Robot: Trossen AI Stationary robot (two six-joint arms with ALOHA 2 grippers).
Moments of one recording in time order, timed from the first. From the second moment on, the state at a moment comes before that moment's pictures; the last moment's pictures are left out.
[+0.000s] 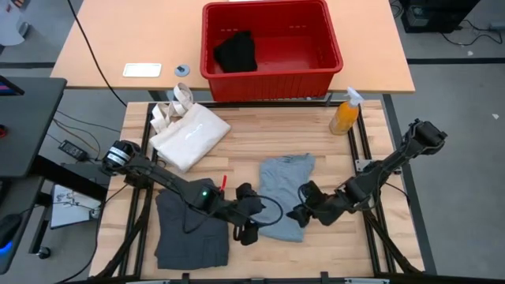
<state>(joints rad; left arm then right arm) -0.43 1.78 1.34 -0.19 -0.32 -0.48 0.60 1.35 0.81 -0.28 0.38 1.49</state>
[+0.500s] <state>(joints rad) -0.42 2.03 1.34 0.01 -0.28 -0.13 0.68 1.16 0.81 -0.78 0.57 1.73</state>
